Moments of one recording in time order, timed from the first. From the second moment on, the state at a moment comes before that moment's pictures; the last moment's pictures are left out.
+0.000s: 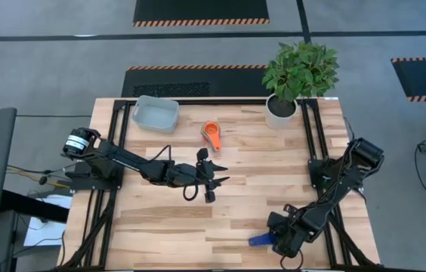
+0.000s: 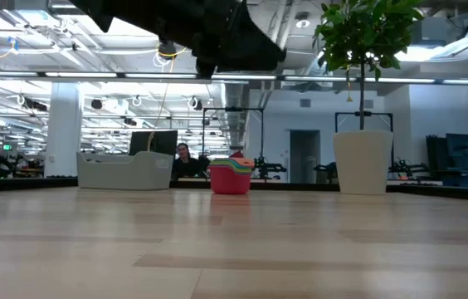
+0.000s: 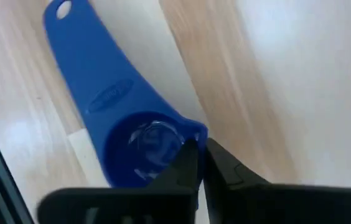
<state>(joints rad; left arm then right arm) -0.22 1.69 0.93 0.46 -0.41 -0.04 0.87 1.70 0.93 -0.53 0.17 1.29</state>
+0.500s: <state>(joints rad) -0.39 1.59 0.93 0.16 -0.83 -0.24 0.35 1.70 0.93 -0.29 0.23 0.08</state>
